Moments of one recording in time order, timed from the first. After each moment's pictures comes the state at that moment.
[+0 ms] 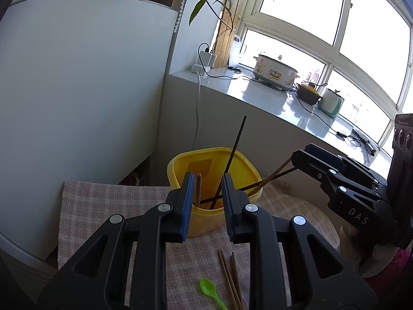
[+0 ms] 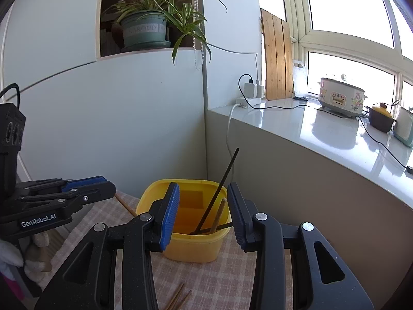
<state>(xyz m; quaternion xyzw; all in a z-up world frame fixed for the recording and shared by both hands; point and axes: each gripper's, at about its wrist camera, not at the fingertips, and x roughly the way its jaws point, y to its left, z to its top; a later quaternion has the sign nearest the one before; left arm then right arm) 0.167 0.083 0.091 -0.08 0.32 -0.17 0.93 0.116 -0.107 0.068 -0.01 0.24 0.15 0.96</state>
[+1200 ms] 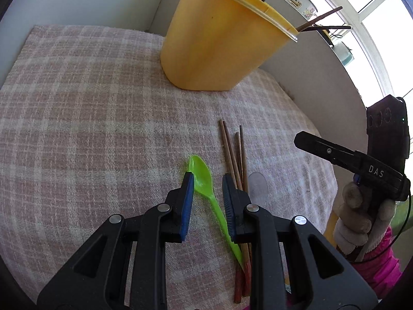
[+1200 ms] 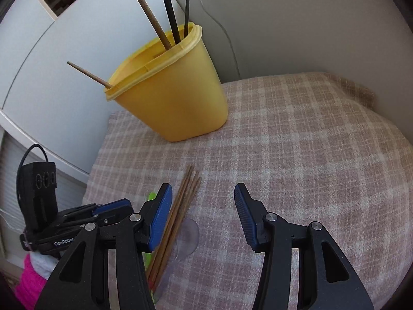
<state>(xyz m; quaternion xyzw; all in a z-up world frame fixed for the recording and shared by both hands) 0.126 0.075 -0.079 -0.15 0.53 -0.21 0.81 0.106 -0.161 -0.090 0.16 0.50 0.21 0.82</state>
